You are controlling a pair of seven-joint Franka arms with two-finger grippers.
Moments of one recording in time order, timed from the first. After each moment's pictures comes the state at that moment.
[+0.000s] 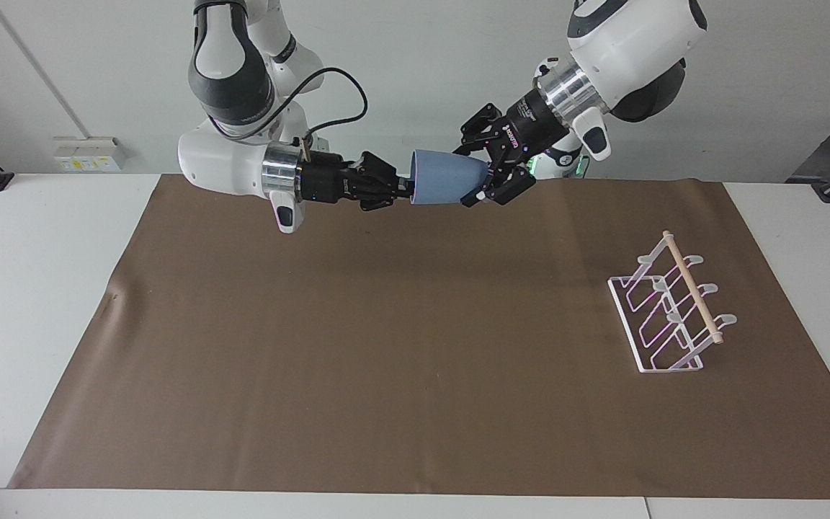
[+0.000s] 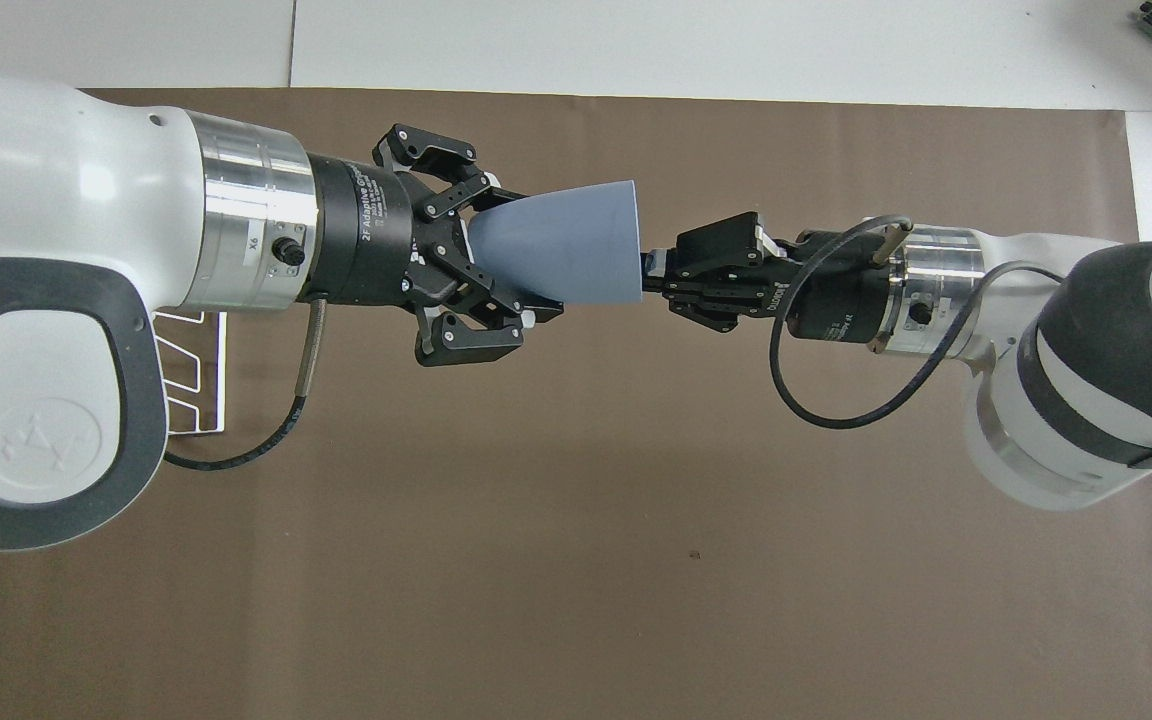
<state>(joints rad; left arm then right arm) -0.25 0.09 -0.22 -1.52 -0.72 2.01 -2.08 0.26 0.06 -0.05 -1.90 1.61 1.89 -0.18</state>
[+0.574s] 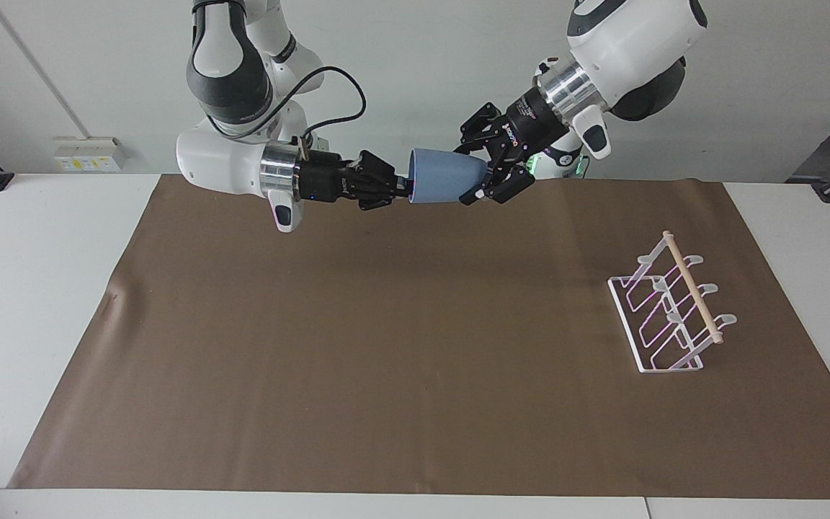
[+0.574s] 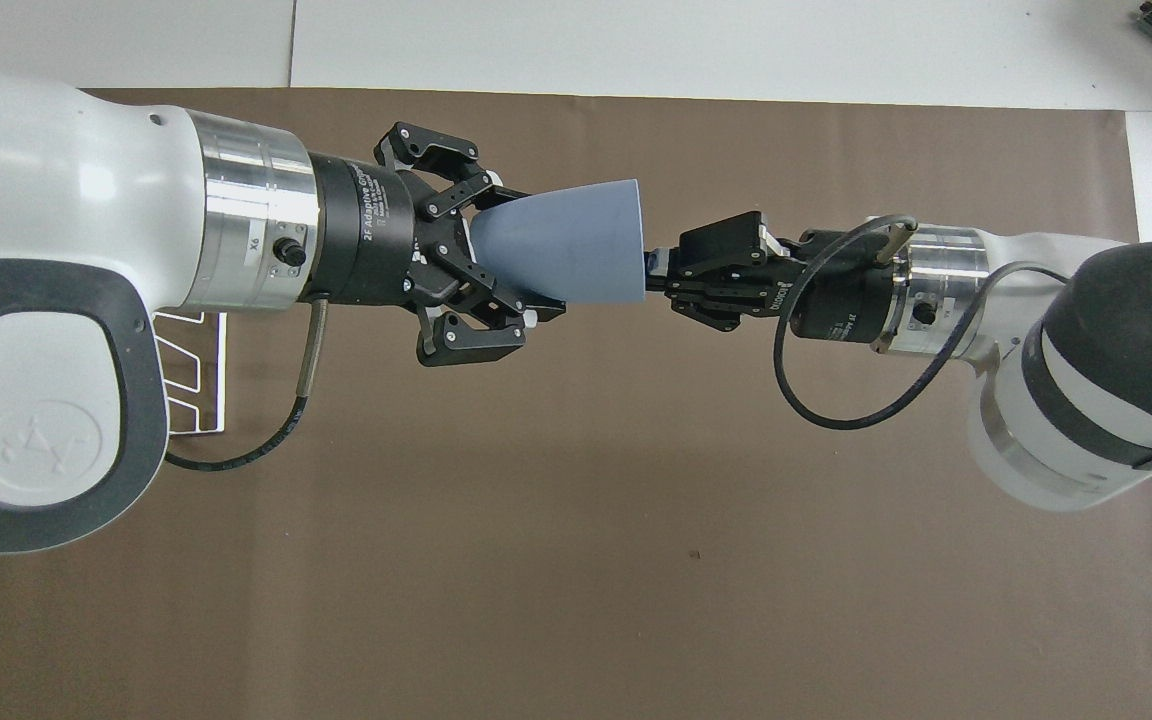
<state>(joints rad) -0.25 0.09 -0.22 -1.52 -0.72 2.01 -2.08 0.26 0.06 -0.06 -1.90 1.61 1.89 -0.18</state>
